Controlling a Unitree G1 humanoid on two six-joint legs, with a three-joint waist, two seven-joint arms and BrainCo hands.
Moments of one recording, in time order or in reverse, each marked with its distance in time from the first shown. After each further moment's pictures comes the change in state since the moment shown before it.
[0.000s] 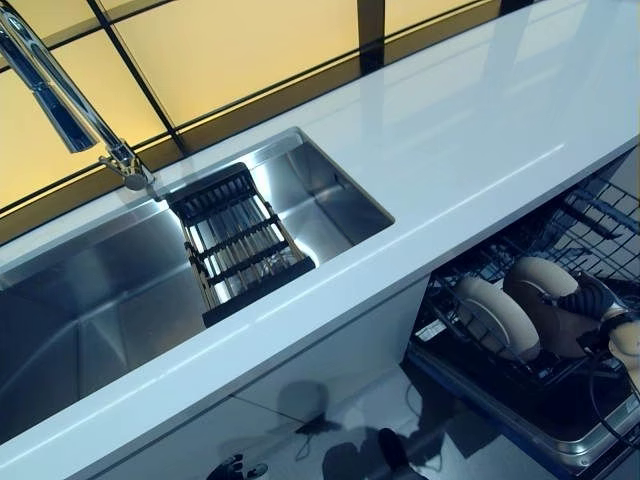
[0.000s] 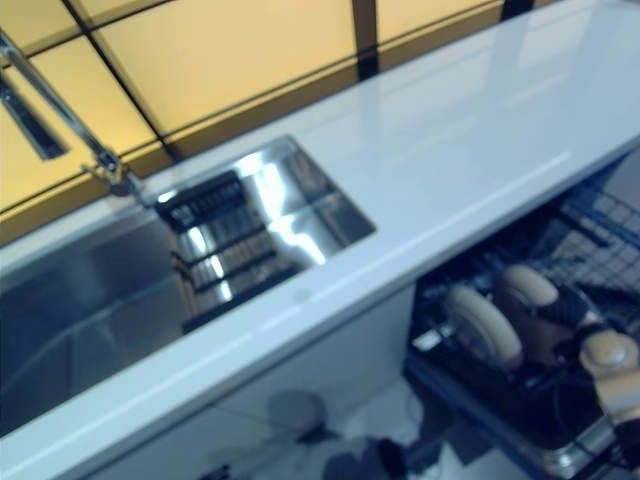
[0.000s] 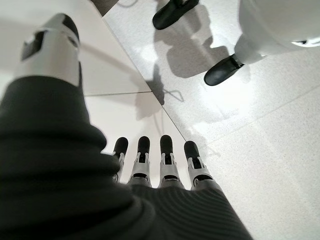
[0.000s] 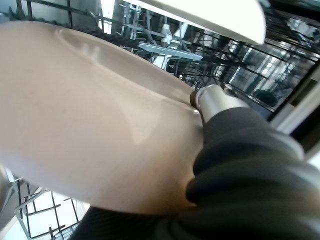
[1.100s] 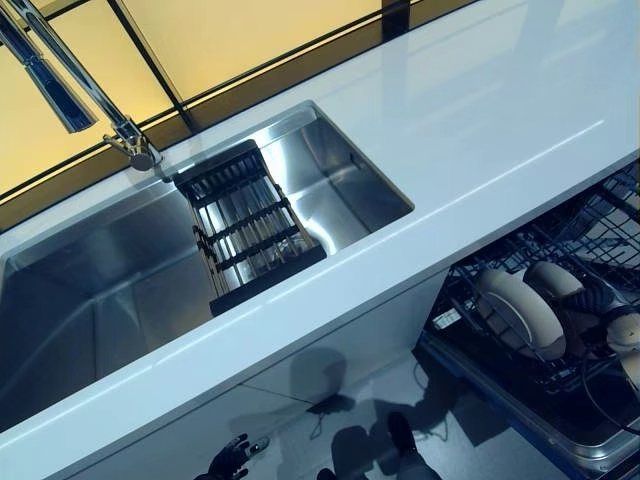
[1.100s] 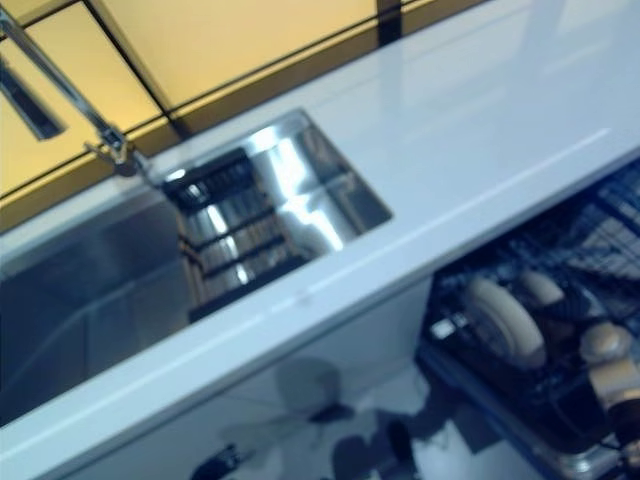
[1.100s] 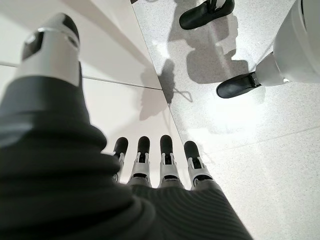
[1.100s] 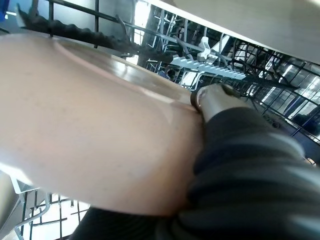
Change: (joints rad) left arm -0.024 -0.017 0.009 -0.027 -0.133 0.005 -0.009; right arm -0.104 0.004 0.080 0.139 -0.066 0.054 -0.007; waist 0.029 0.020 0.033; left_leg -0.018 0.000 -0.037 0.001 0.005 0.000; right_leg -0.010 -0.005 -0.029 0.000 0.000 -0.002
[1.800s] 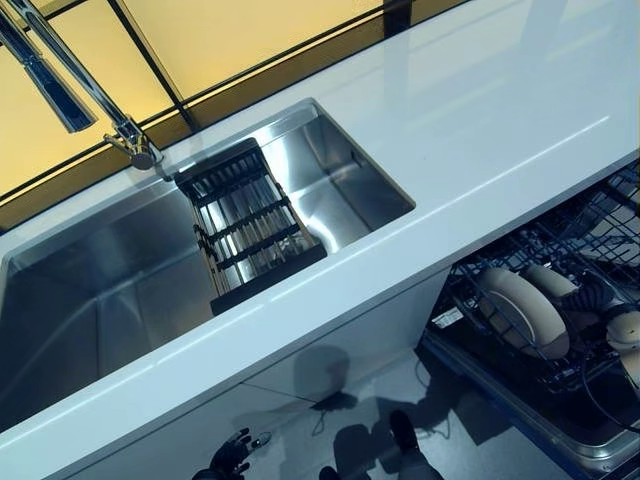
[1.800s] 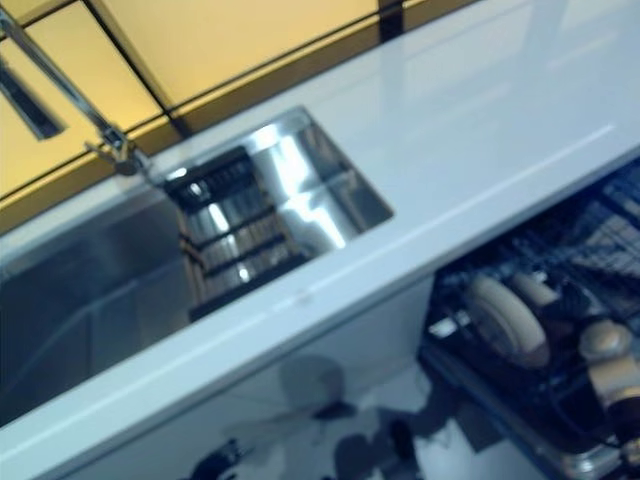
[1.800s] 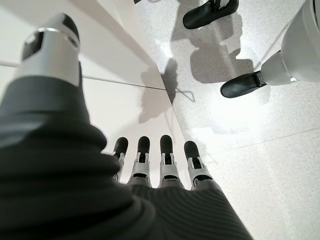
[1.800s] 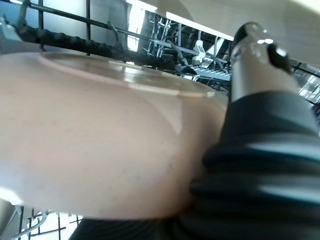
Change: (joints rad) left arm -0.012 0.000 0.000 -0.012 0.000 0.000 0.001; right arm -0.001 -0.003 -0.006 -0.006 0.020 0.001 0.001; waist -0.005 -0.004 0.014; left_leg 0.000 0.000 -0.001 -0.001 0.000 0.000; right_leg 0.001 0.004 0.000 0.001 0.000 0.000
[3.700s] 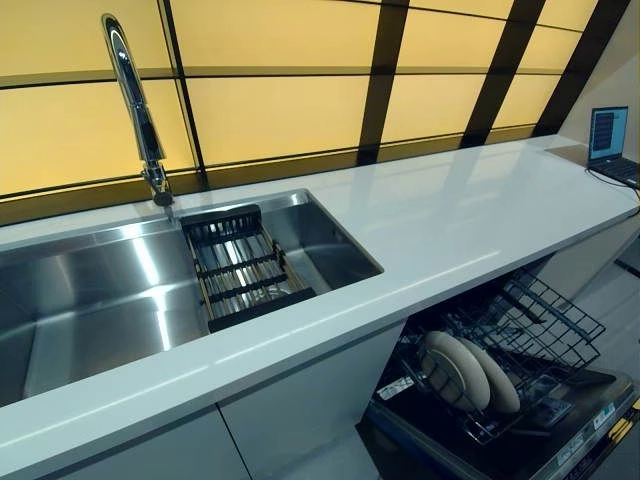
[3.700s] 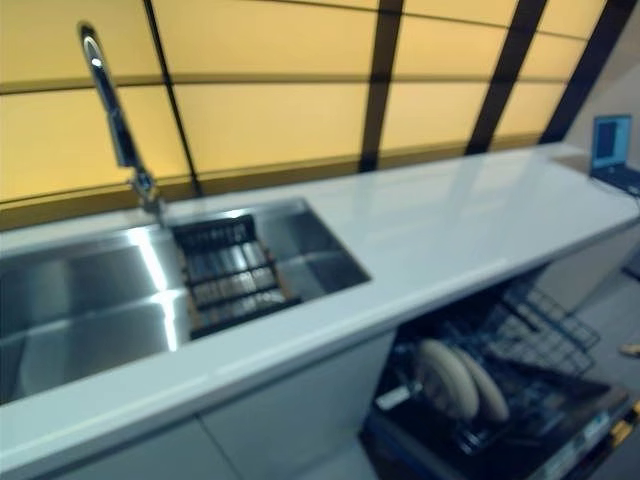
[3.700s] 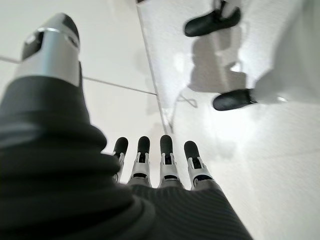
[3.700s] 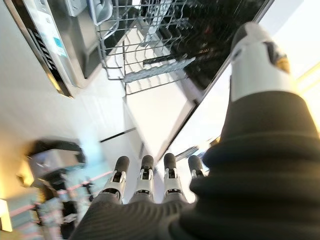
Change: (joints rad) left arm 0.054 0.044 0.126 0.220 0.105 0.117 0.105; right arm 0.418 -0.183 -0.324 0.056 0.260 0.019 0.043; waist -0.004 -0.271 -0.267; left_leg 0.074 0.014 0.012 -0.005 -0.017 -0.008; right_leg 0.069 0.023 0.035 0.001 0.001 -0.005
